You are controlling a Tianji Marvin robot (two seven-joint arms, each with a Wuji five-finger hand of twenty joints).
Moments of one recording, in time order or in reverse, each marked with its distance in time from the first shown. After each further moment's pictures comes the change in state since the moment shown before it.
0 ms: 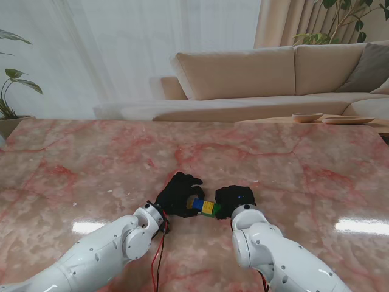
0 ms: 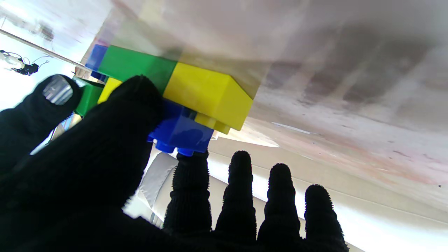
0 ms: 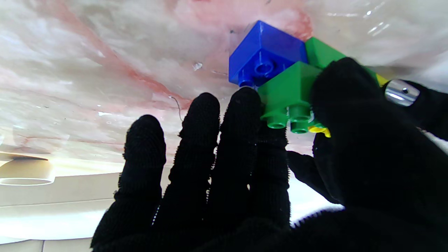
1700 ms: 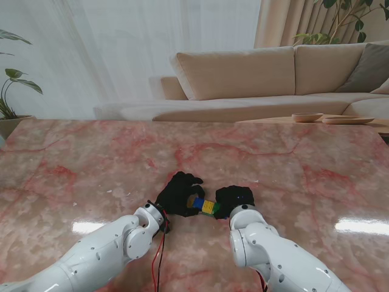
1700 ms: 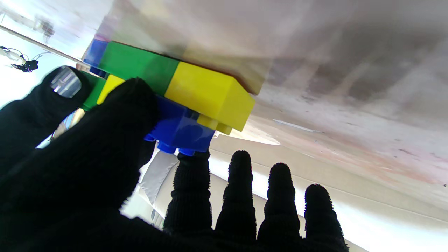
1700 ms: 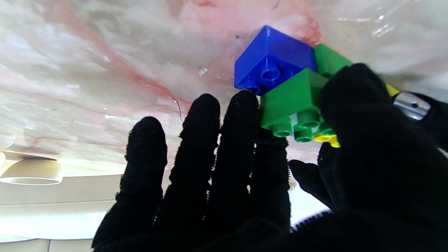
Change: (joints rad) left arm -0.009 -0.007 0.011 0.016 -0.008 -0.009 0.016; right arm 0.029 -0.001 -0.040 0.018 -0.004 0.055 0.013; left_hand -0.021 0.022 -0.001 0.001 -0.001 0.017 0.001 0.074 0.000 0.000 0.000 0.000 0.000 0.000 0.000 0.000 0.000 0.000 0.000 0.000; right_hand -0.014 0.062 -0.097 0.000 -0.018 0.004 0.000 0.025 -0.070 0.005 0.006 -0.020 -0.034 0.000 0.004 0.000 -0.036 -0.013 0.001 0.003
